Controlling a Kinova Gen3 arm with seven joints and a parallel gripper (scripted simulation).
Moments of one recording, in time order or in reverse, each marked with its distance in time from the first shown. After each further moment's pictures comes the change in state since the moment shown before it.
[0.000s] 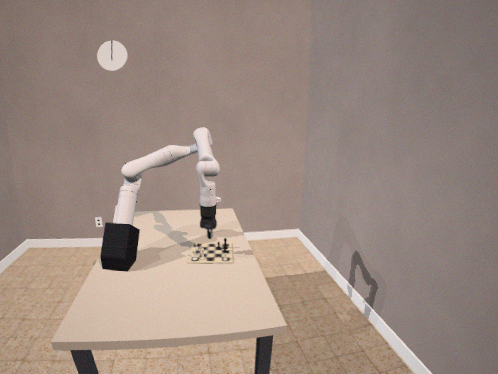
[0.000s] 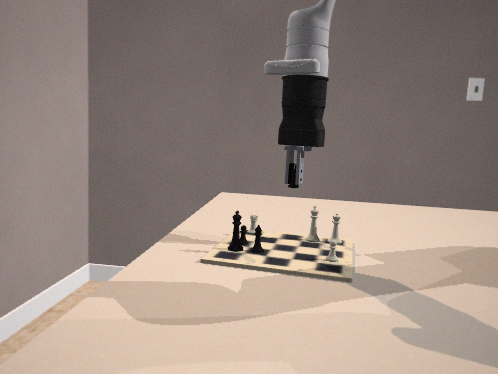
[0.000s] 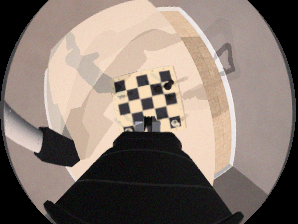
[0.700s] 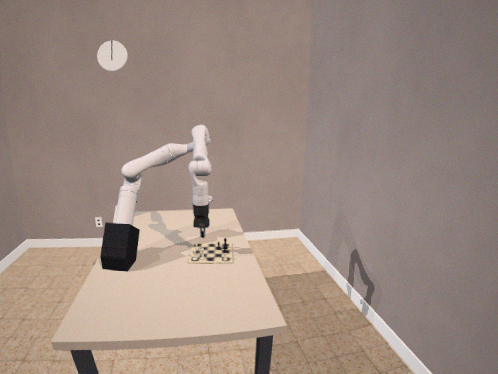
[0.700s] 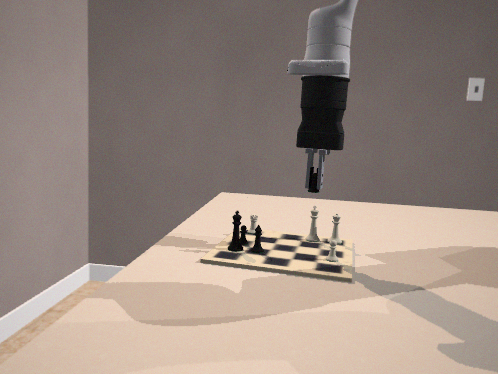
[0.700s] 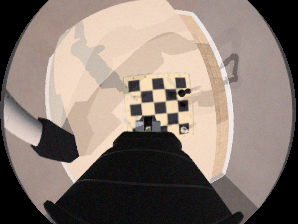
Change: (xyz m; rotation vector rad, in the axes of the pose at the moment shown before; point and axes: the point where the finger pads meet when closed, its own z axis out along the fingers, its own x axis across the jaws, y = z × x) arm -0.039 -0.009 0.003 -0.003 0.014 -0.122
